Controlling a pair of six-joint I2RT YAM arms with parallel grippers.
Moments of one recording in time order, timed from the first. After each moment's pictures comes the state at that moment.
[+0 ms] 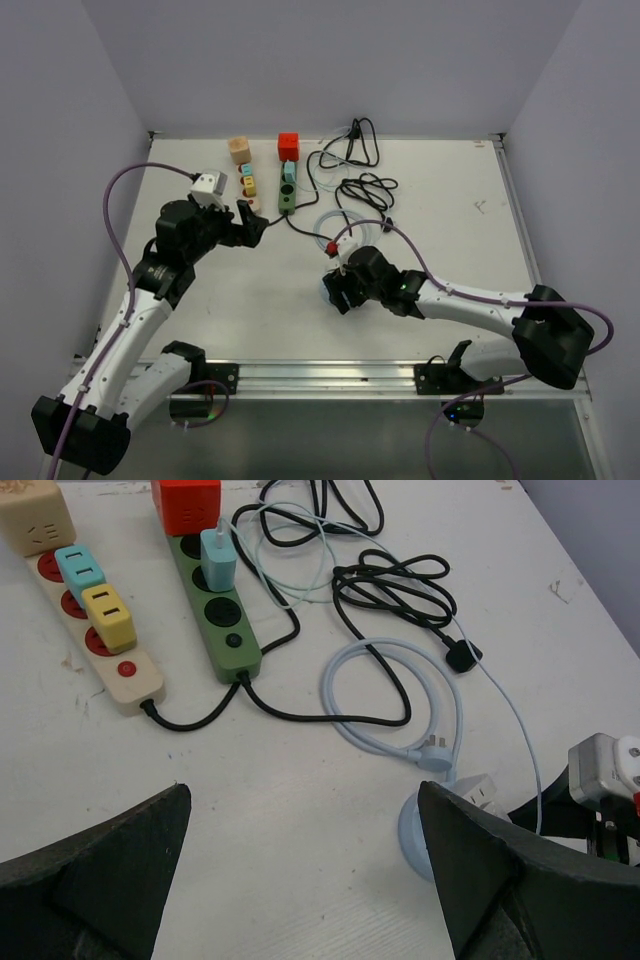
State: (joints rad) left arm -0.29 0.86 0.79 -0.25 0.19 -0.26; right arm 0.93 1.32 0.67 -0.10 0.06 0.20
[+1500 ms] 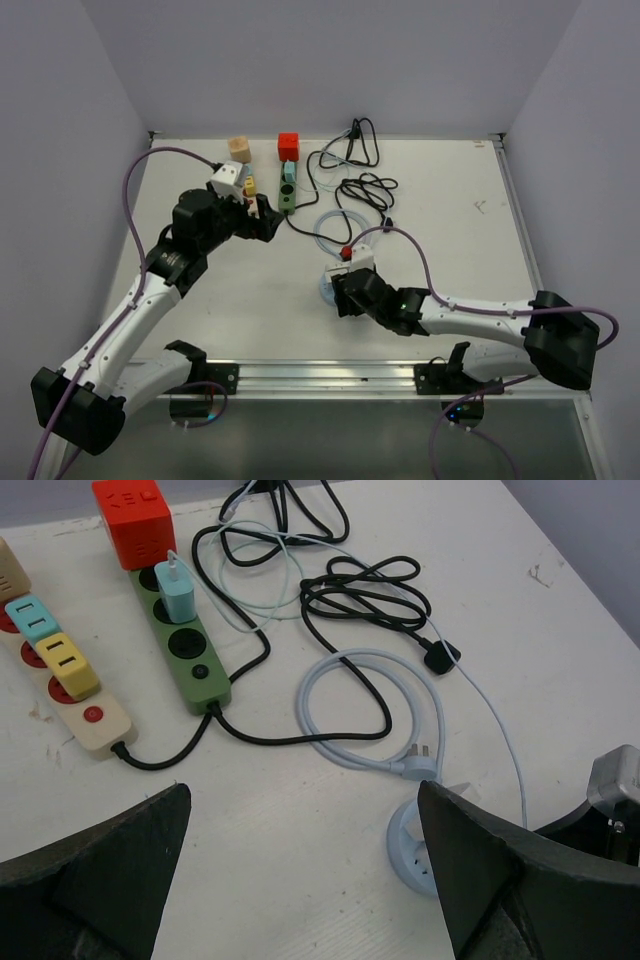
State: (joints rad) left arm -0.40 0.98 0.87 -0.20 0.14 -0.21; right arm 1.09 1.25 0.59 -0.11 0.41 0.56
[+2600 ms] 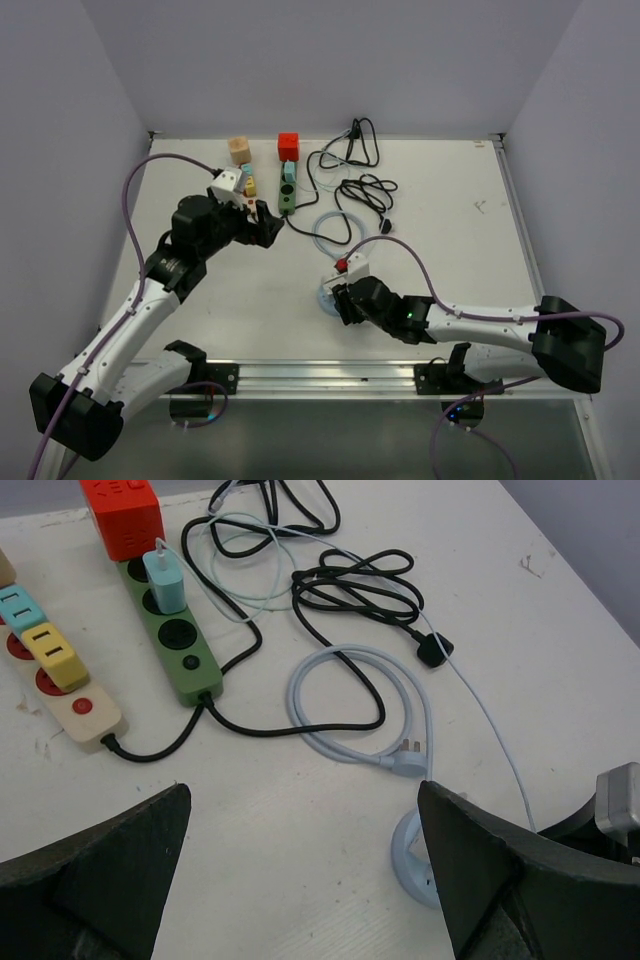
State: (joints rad) left arm -0.40 0.95 0.83 -0.20 0.16 -0.21; right arm 1.13 1.22 0.53 -0.02 0.40 0.44
